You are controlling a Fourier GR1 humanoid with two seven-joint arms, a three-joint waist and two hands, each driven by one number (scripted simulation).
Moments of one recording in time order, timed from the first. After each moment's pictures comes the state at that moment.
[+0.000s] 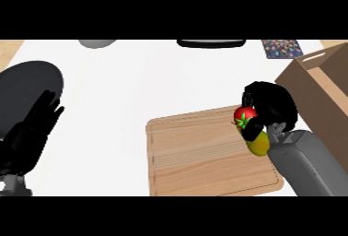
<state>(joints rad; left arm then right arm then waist) 0.00 0.33 0.09 -1.64 0.32 0.01 0.23 -0.47 -0.35 0.36 -1.53 0.77 0.27 0.80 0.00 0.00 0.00</state>
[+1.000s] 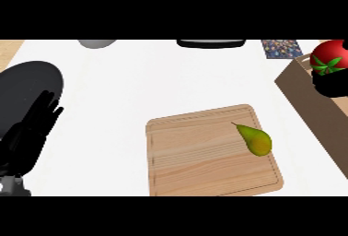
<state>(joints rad) 0.00 0.31 0.11 -1.67 0.31 0.00 0.26 -0.71 -0.50 0.03 -1.88 0.89 0.42 0.96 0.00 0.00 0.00</state>
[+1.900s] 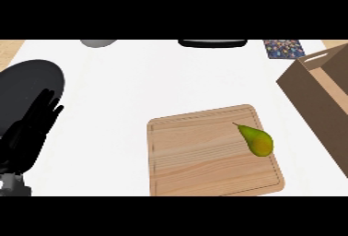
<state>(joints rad) -0.02 0.29 0.14 -1.65 0.29 -0.05 0.26 -0.56 -0.61 -0.19 -1.53 0.91 0.23 0.57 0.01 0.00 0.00</state>
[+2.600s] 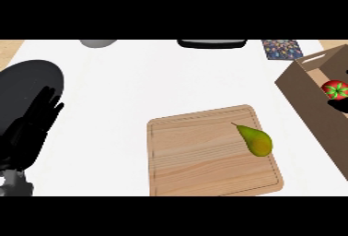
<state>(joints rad) -0.04 0.28 0.16 -1.63 0.27 -0.05 0.26 -0.46 -0.55 -0.29 -1.24 0.82 0.17 0.42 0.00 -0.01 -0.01</state>
